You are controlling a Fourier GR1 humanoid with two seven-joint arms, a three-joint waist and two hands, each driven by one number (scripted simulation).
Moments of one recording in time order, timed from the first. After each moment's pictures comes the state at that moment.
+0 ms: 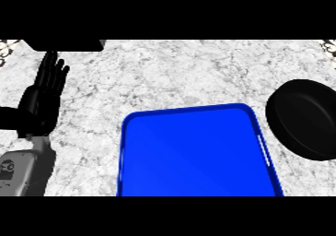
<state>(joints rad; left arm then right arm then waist) -0.28 0.21 0.08 -1.54 0.15 0.12 0.04 -0.29 -0.38 -0.57 -1.62 0.90 0.24 -0.19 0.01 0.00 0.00</state>
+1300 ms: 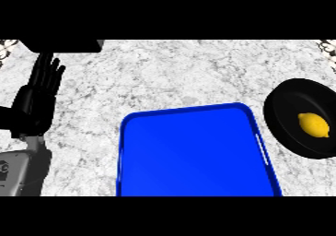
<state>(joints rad) -0.28 0.22 0.11 -1.55 0.15 0.10 0.06 -0.51 -0.42 -0.77 -1.22 0.40 0.46 -0.15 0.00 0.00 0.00</state>
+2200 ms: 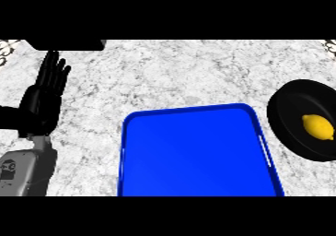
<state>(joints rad) -0.28 0.19 0.10 -1.54 0.13 0.10 0.05 -0.48 -0.88 -0.98 -0.58 0.18 0.55 -0.48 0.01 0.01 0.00</state>
